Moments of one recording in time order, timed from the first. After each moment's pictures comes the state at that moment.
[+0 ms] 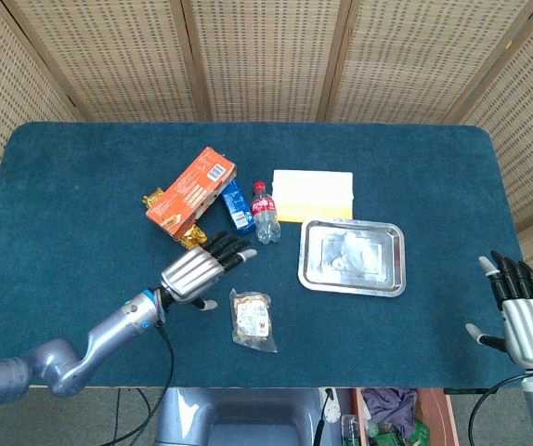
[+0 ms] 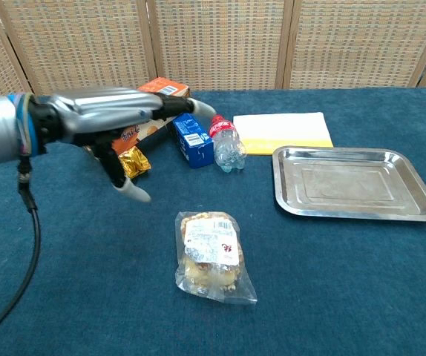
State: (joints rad) left arm -0.80 -1.37 -0.13 -1.61 1.46 0.87 0.19; right arm 0.11 -1.12 0.08 -1.57 -1.53 1.49 -0.04
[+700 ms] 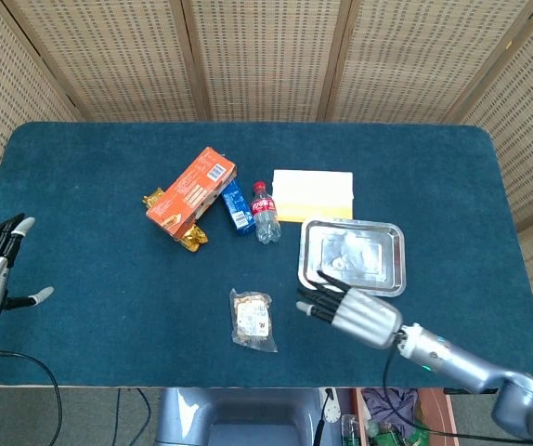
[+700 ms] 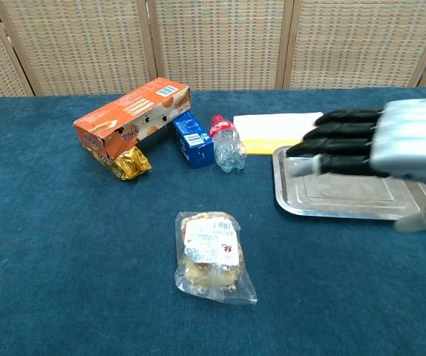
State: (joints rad) left arm -0.30 -1.09 -0.03 -1.59 1.37 1.40 -0.13; right arm 0.68 -1.21 0.03 -1.49 -2.13 1.03 -0.25
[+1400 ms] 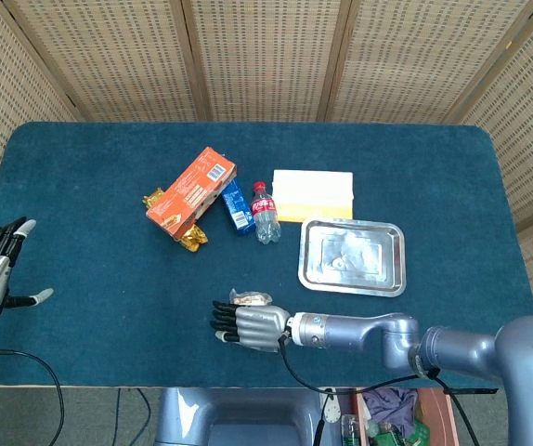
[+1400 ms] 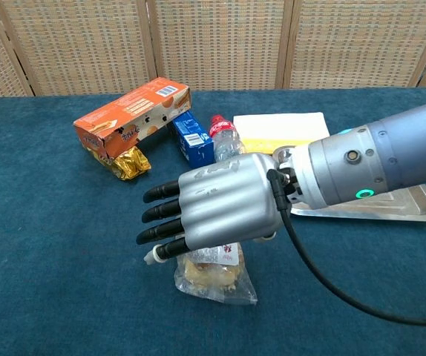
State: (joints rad) left arm -0.29 -1.10 -0.07 -1.55 1.34 1.30 -0.16; right arm 1.12 -1.49 0.10 -1.41 -2.13 0.57 -0.41
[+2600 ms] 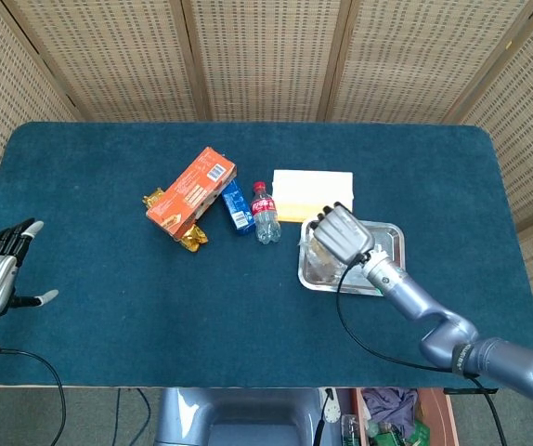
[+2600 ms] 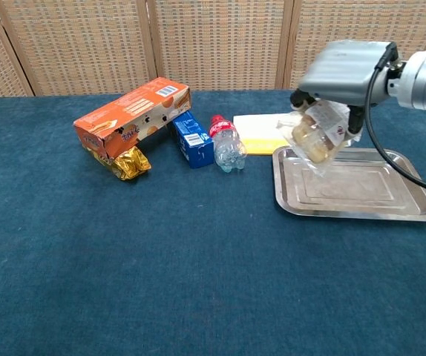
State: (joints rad) left arm -0.29 -1.10 -0.08 -1.55 1.36 1.25 -0.16; right arm 0.84 -1.39 0.20 -1.31 -1.45 0.82 -0.67
